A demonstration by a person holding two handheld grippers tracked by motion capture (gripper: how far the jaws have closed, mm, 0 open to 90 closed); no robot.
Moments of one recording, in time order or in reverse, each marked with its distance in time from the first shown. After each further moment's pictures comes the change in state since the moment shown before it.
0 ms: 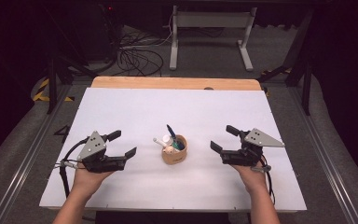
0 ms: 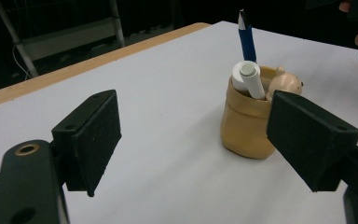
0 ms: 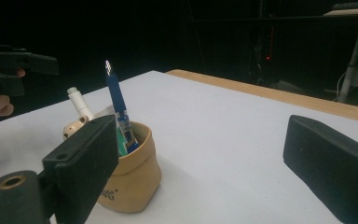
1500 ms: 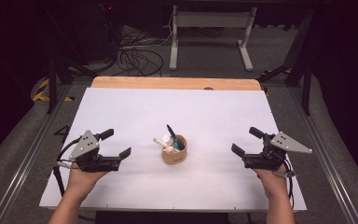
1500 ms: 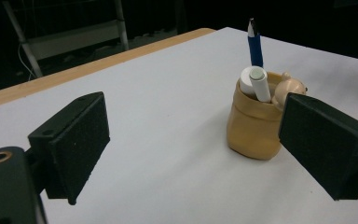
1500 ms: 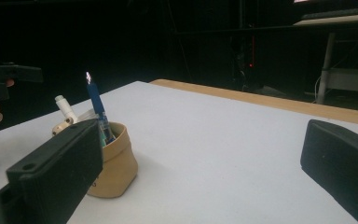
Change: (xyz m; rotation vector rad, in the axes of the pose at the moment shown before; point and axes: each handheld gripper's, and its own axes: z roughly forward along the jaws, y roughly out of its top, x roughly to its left) left arm 0.009 -0.001 -0.011 -0.021 0.004 -0.030; right arm -0.028 -0.002 -0.050 -0.049 -0.050 0.032
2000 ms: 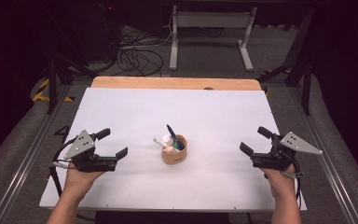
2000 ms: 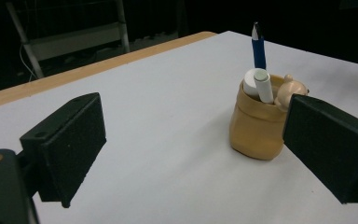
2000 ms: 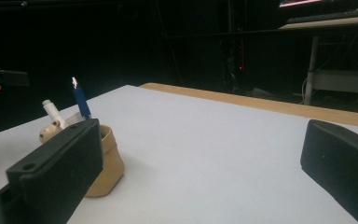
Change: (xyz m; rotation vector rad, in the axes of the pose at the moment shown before) left arm 0.006 -0.002 -0.006 -0.012 0.005 -0.013; right arm -0.013 0.002 -0.016 -0.015 -0.036 0.014
